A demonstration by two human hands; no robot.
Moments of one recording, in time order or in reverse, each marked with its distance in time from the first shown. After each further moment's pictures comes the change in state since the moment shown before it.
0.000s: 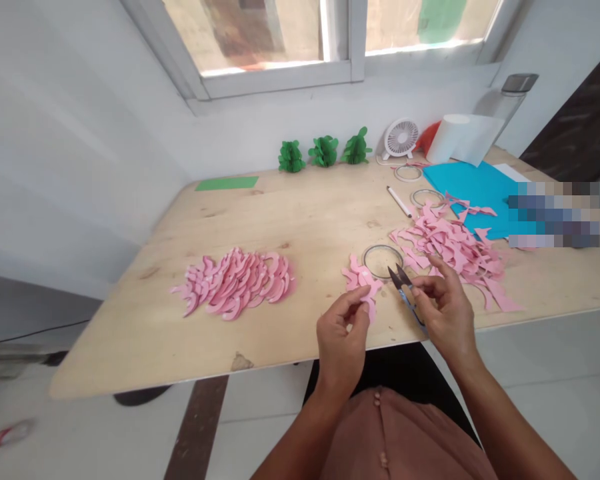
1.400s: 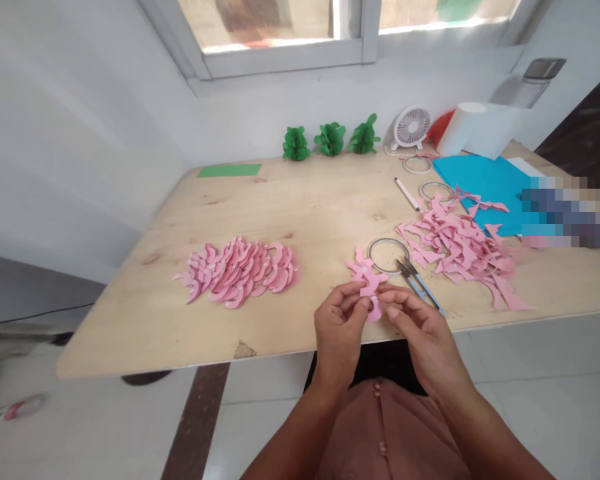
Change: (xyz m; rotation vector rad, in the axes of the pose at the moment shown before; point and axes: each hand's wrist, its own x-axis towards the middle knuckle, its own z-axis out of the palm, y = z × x) left_hand 0.001 0.008 0.000 -0.321 0.073 -0.204; right_hand -0.034 -0.048 0.029 0.457 -0.296 0.299
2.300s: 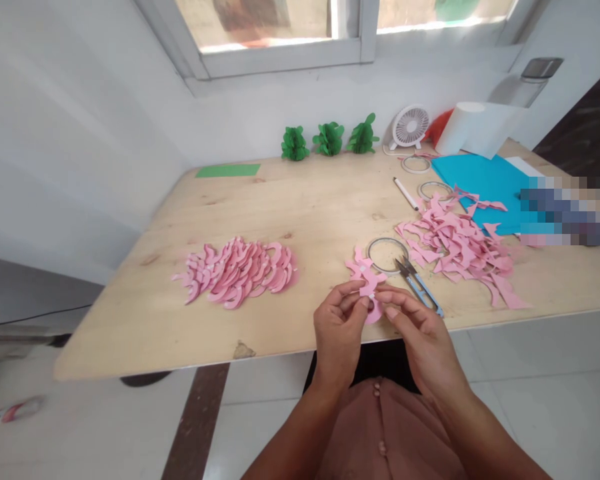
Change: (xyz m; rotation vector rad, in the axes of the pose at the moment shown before) left_hand 0.001 0.001 0.002 0.005 0.030 -0.025; right_hand -0.004 0.001 0.004 0.033 0.037 0.009
